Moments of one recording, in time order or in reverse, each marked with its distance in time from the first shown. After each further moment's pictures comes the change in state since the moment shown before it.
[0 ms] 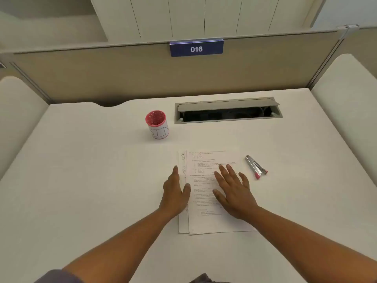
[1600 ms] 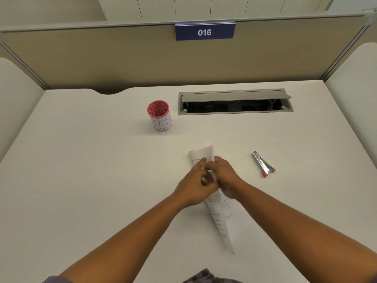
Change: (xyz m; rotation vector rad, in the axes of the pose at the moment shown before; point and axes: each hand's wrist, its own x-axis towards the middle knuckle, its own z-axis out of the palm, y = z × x) left_hand 0.013 0.043 -0.005 -0.101 -0.276 0.185; right_hand 0.072 -0.060 -0.050 1.472 -0.221 0.559
